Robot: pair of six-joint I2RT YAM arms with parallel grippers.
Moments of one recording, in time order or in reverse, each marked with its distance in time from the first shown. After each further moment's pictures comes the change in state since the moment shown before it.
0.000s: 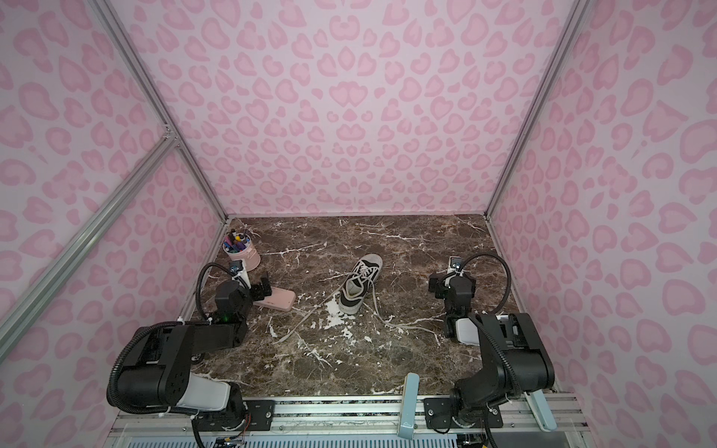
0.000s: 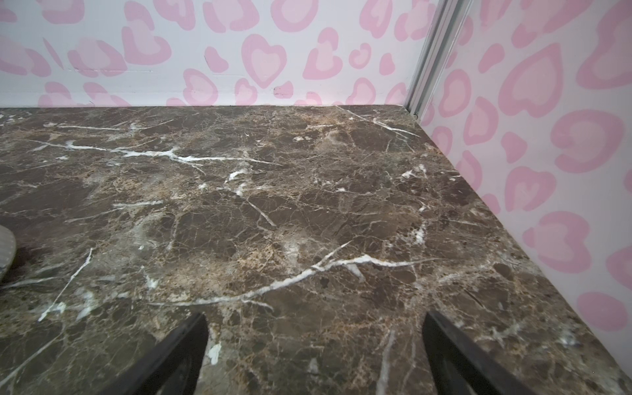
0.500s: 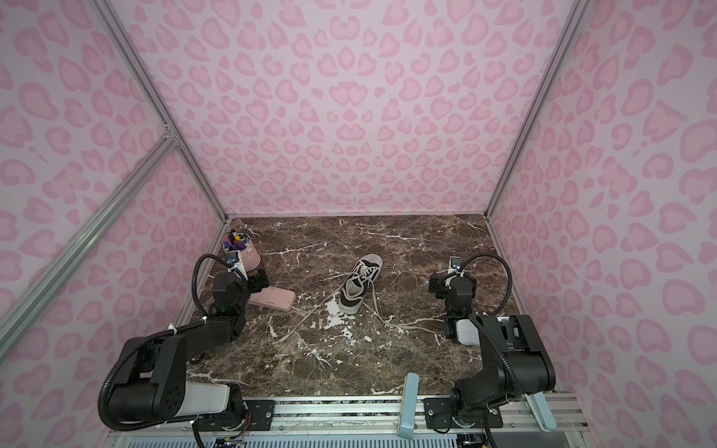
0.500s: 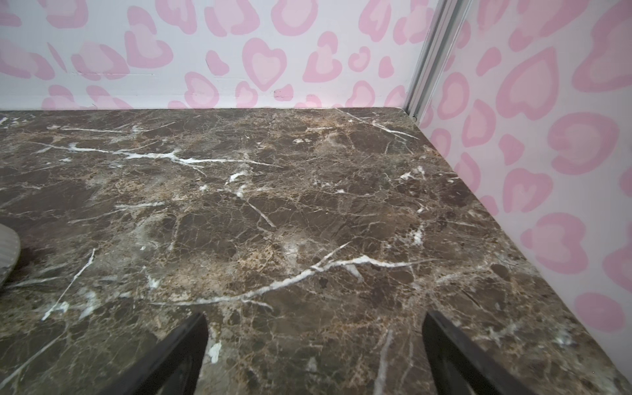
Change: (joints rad) left arm -0.014 -0.134 0.134 -0.199 -0.074 -0.004; right arm 0.009 -0.053 -0.014 -0.010 0.014 -0.003
